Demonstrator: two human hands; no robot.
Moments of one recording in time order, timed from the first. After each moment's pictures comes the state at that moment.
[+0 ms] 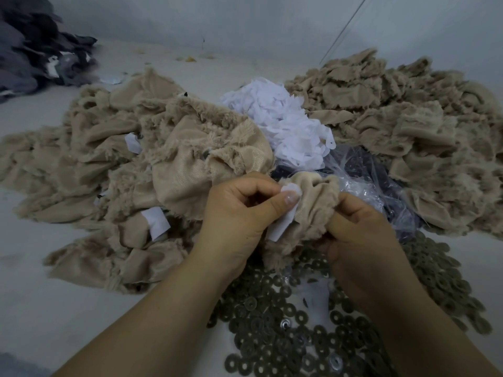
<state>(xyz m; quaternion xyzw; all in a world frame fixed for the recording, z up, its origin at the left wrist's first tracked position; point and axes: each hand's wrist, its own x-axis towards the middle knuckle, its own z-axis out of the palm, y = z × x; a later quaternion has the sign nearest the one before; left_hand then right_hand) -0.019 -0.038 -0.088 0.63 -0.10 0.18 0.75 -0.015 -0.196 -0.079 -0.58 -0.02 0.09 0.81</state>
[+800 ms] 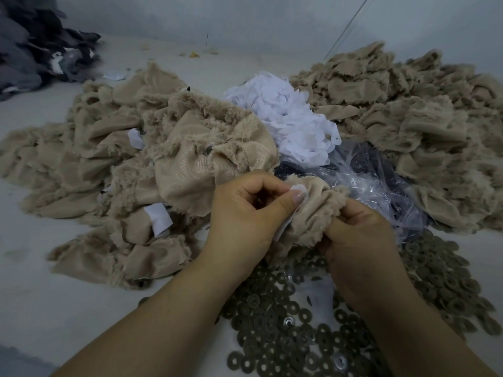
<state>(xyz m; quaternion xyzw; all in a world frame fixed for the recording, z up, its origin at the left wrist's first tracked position) -0.023 -0.045 -0.090 0.67 -0.07 0.24 0.70 -0.015 -0.189 -0.092 -0.59 -0.02 0.06 0.80</state>
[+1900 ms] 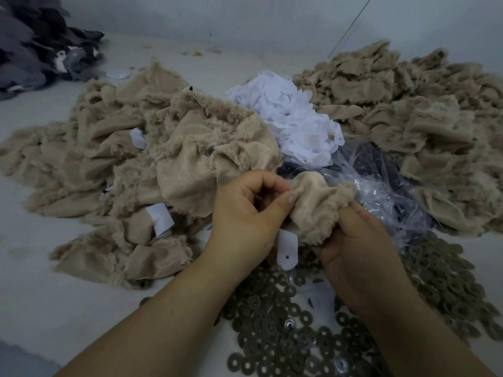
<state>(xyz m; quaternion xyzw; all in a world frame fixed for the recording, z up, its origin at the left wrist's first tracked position) -0.024 -0.043 -0.087 0.69 -0.05 0.22 0.69 -0.010 -0.186 -0.093 -0.45 -0.01 0.13 0.88</state>
